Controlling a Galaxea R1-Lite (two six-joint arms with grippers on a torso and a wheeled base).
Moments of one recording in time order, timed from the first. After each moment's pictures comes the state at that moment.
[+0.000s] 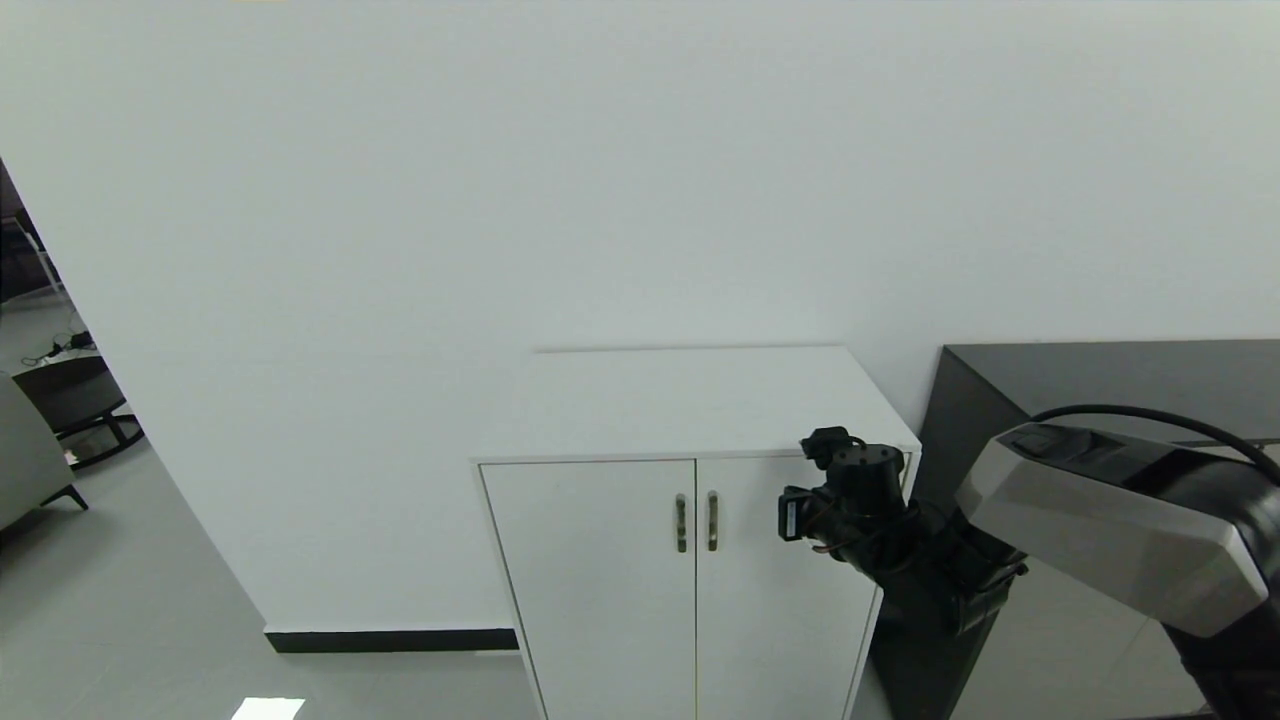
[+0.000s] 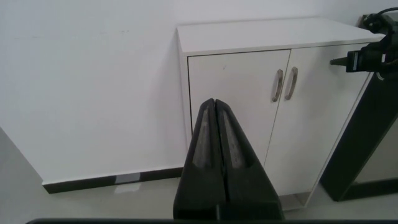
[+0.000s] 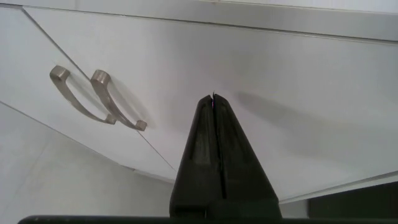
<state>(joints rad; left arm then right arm) 0.00 0.00 0.00 0.00 -0.07 0.03 0.49 2.46 -1.10 -1.01 -0.15 0.19</state>
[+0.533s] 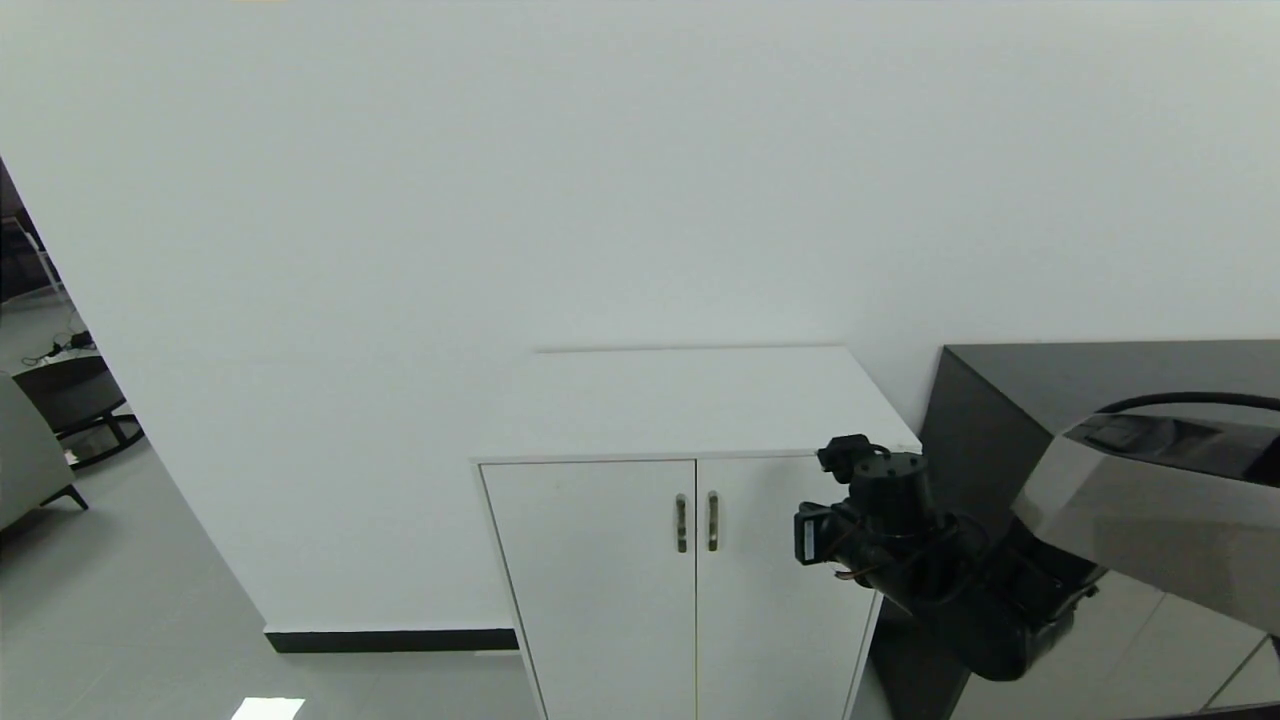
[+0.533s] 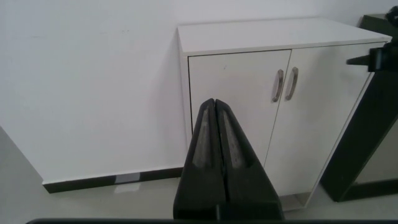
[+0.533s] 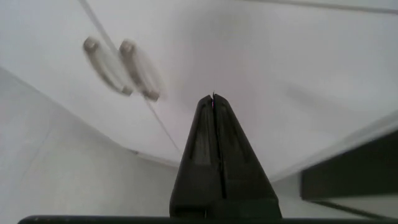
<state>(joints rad) 0.00 0.00 0.00 0.00 -0.07 0.03 0.54 2.26 -0.83 -1.03 -0.21 0.20</state>
